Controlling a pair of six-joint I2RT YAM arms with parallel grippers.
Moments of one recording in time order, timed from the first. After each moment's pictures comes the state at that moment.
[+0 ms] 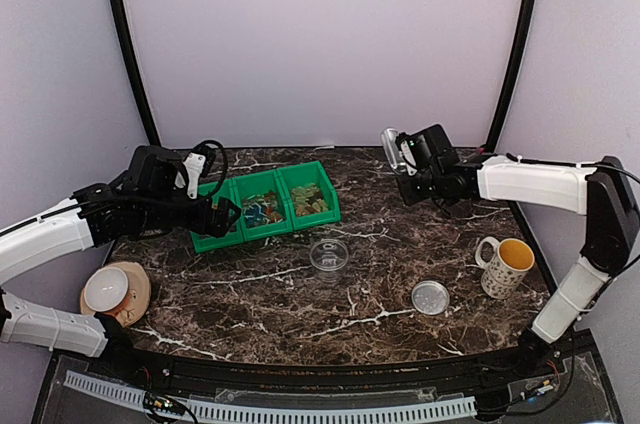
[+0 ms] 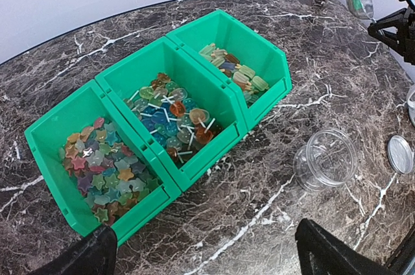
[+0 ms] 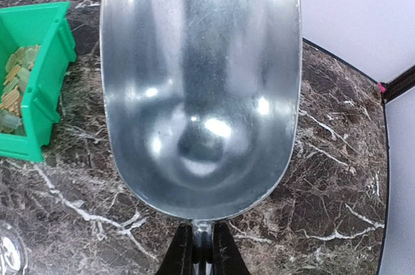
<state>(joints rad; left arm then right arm) -0.67 1.06 0.86 -0.45 -0.15 -0.24 0.62 1.63 1.16 -0.30 0.37 0.08</state>
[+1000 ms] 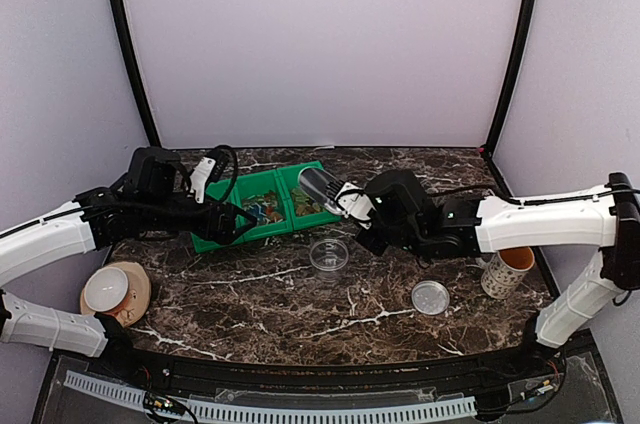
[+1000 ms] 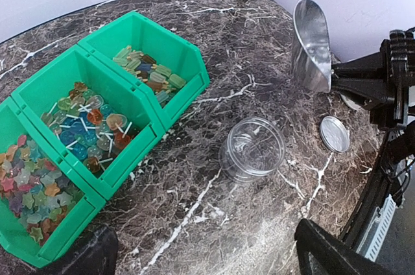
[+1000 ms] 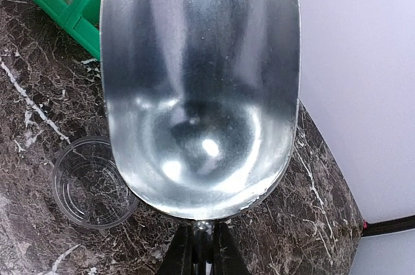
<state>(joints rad) -0.66 1.06 0.83 -0.36 0.15 -0.23 1.07 1.50 1.02 -0.16 0.49 -0.29</state>
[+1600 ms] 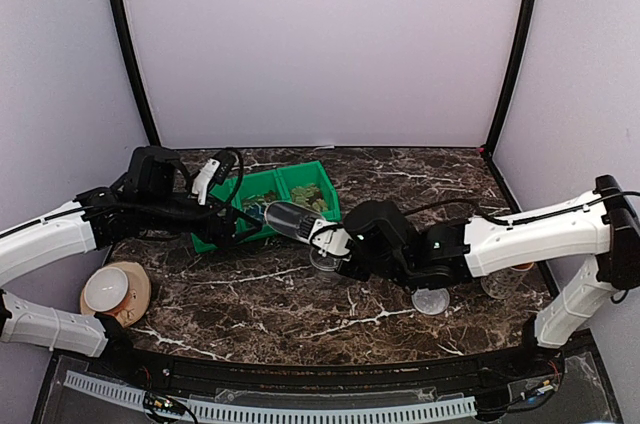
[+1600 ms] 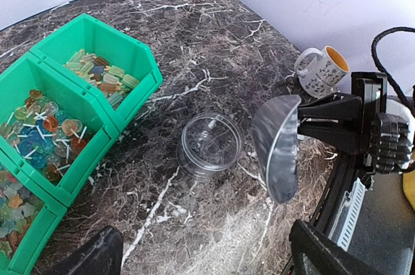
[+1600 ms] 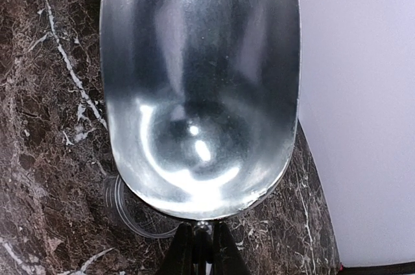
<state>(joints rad) -0.66 1.06 0.83 -0.33 0.32 -0.22 1.24 1.55 1.01 -0.08 0.54 -0.44</state>
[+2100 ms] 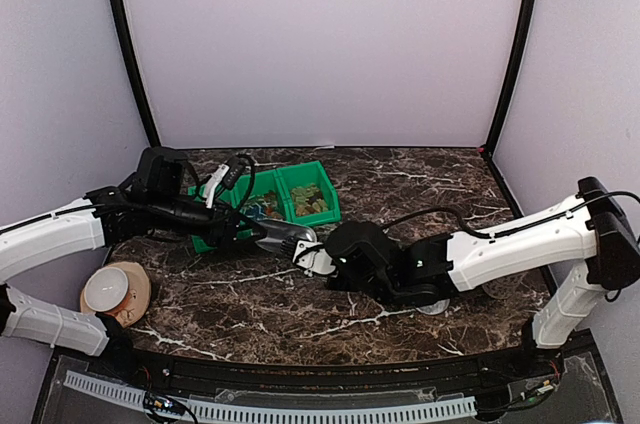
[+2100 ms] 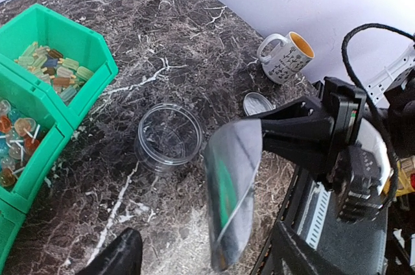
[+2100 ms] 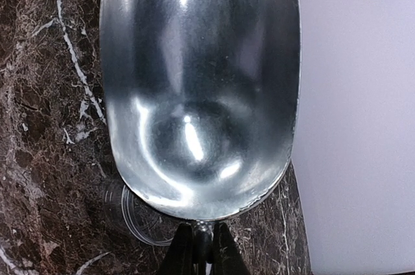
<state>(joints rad) -0.65 1.12 0.83 -0.30 0.50 -0.24 1.32 1.61 1.03 -0.03 0.65 -0.55</state>
